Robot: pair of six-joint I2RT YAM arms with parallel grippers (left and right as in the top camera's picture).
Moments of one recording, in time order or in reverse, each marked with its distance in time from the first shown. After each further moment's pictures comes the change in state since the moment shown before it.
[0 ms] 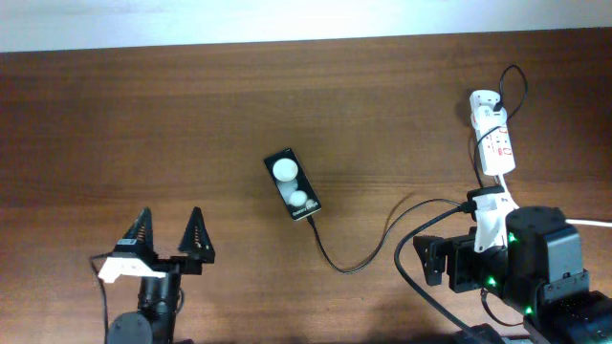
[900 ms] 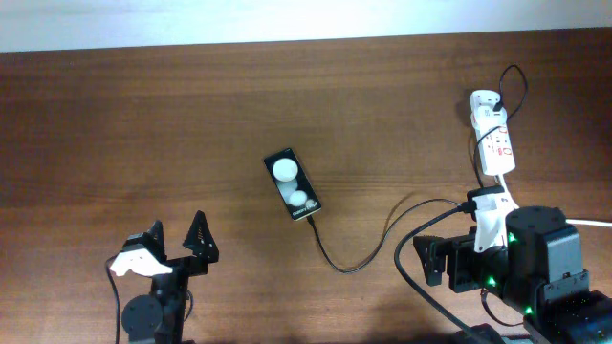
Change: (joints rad) left arm -0.061 -0.002 -0.079 -0.136 -0.126 -0.083; right arm 0.000 0.000 0.000 0.000 0.000 0.000
